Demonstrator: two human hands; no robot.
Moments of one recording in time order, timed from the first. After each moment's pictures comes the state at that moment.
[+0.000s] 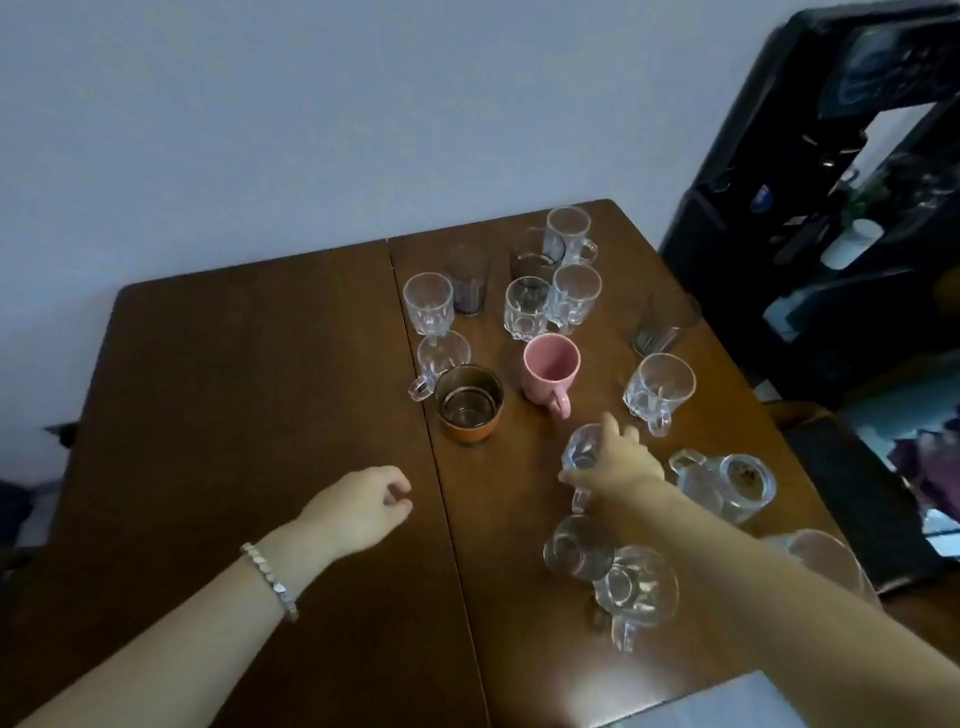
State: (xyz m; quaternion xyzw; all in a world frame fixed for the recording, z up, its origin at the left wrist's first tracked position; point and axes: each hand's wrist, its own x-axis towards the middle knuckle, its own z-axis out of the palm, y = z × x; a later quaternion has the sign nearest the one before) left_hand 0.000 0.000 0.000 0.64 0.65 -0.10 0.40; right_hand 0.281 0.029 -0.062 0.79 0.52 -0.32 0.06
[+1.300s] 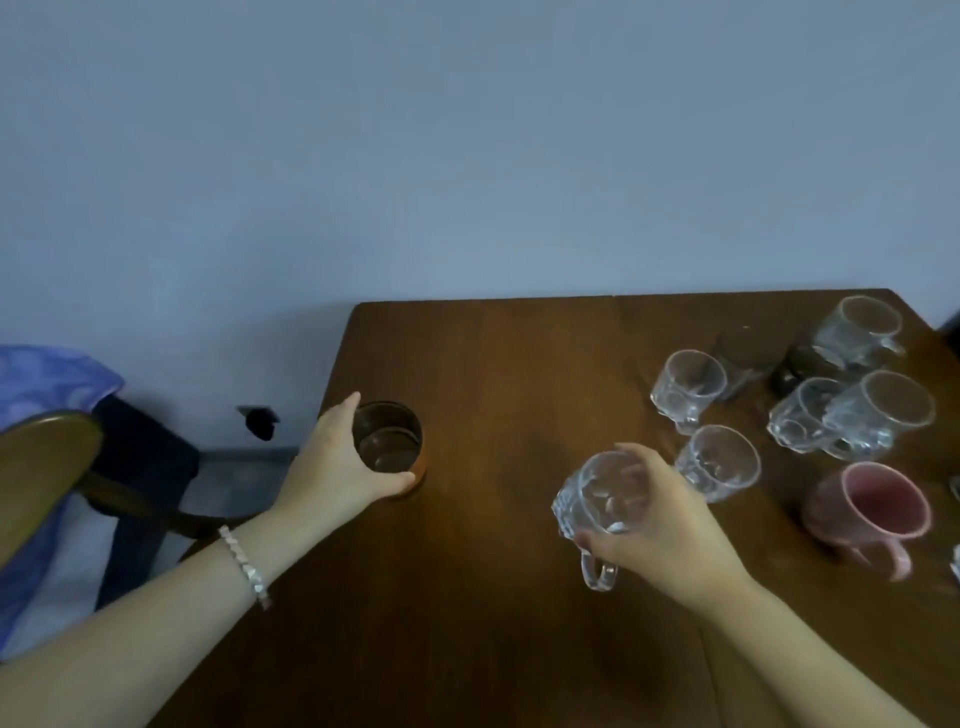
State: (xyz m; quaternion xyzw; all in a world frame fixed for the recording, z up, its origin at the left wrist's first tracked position) left_hand -0.289 0.057 0.009 0.52 0.80 0.16 0.25; right_hand 0.004 0.072 0.004 0.61 0.66 -0.40 -0.15
